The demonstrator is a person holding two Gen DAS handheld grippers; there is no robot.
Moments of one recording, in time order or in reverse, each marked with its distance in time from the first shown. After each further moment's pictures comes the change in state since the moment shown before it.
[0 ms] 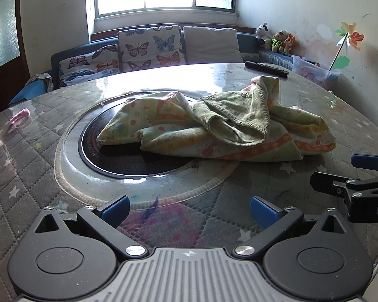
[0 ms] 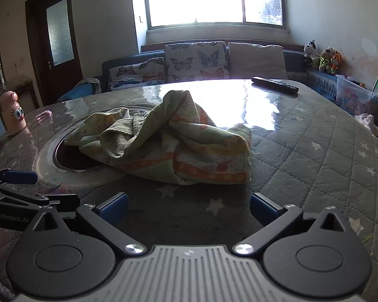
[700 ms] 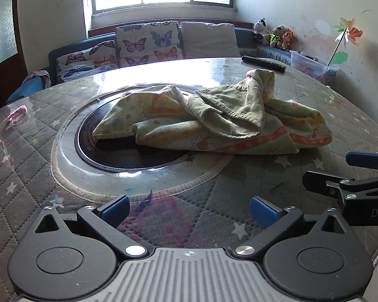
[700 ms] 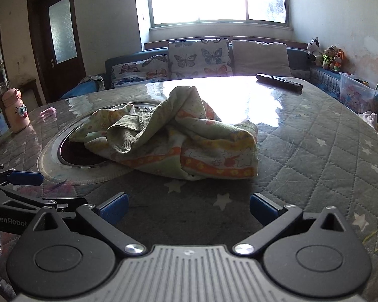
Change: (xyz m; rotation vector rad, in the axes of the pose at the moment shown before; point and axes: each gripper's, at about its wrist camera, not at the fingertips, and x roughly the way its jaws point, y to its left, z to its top) left arm 0.000 -0.005 -0.002 0.006 0.026 -0.010; right arm 0.000 0.005 -0.003 0.004 0.012 0.011
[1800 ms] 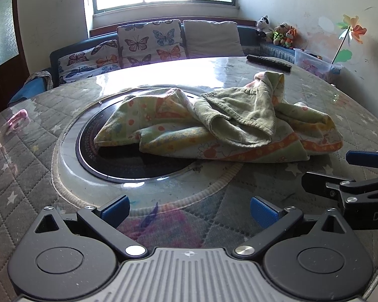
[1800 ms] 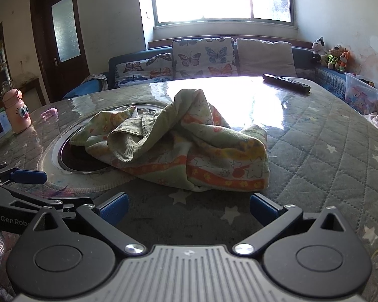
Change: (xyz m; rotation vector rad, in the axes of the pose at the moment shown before) left arm 0.012 0.004 0.013 0.010 0.005 0.019; right arm 0.015 -0.001 0.012 -0.007 0.013 0.029
